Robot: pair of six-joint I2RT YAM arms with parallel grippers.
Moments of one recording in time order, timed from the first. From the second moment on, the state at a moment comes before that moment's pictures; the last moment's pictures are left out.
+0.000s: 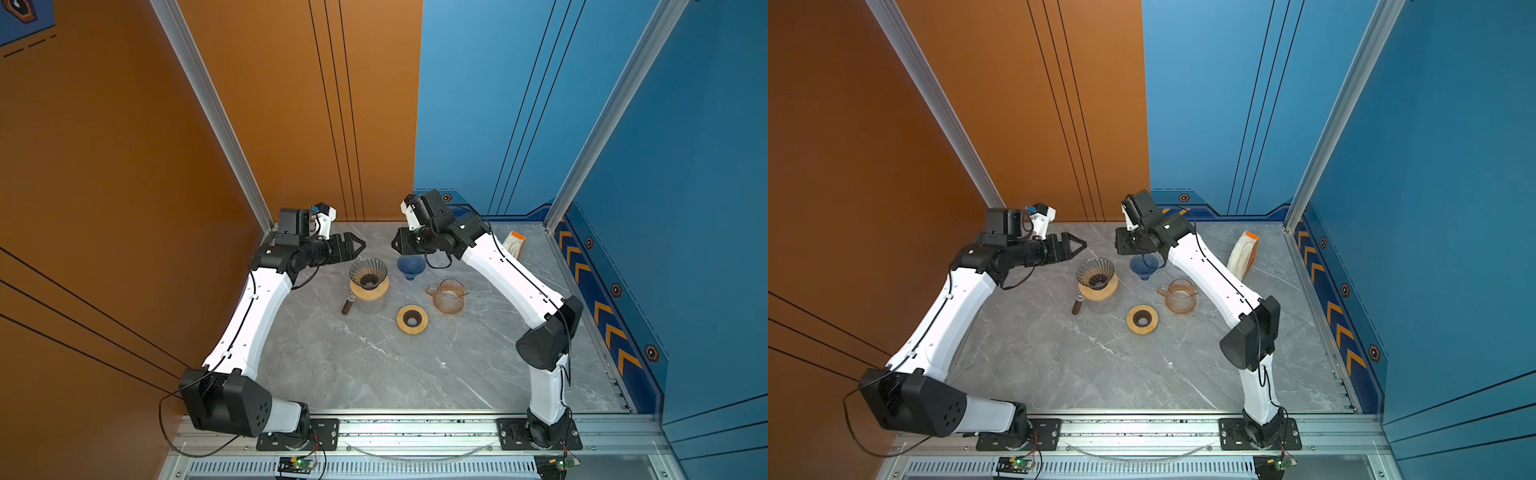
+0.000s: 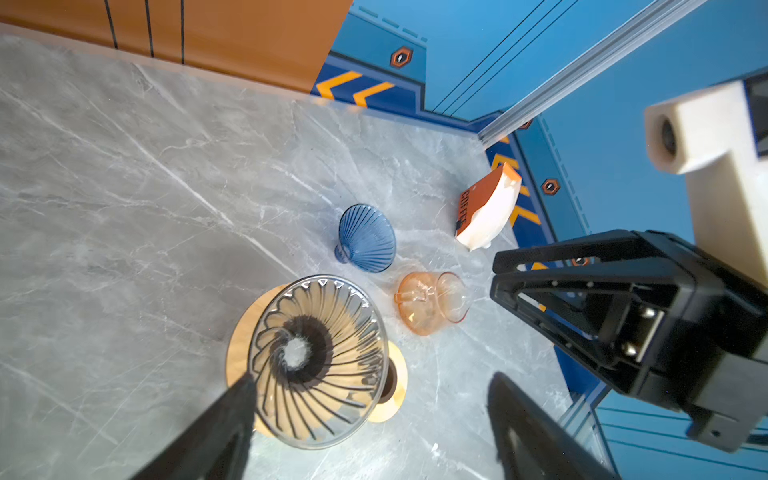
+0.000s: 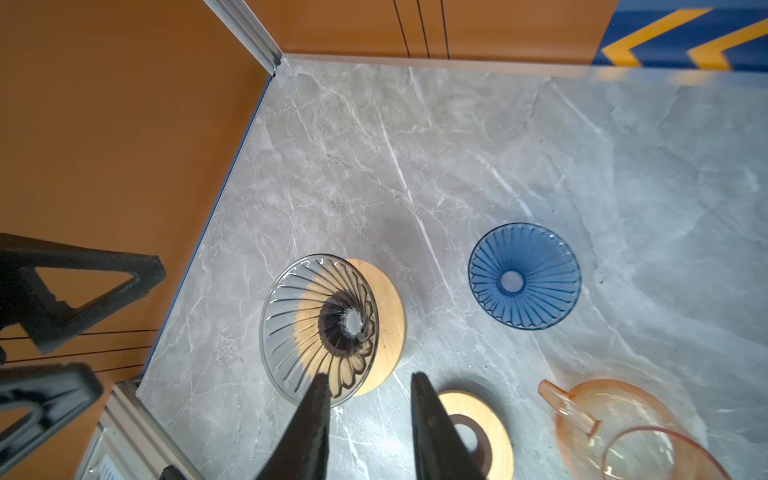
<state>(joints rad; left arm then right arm) -0.12 1.37 1.40 -0.67 0.52 -0.35 0.69 1.94 2.13 -0.93 -0.05 0.44</state>
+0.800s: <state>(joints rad) -0.36 1.11 1.08 -0.45 0.40 -0.34 0.27 1.36 1.34 -0.80 0.16 0.44</state>
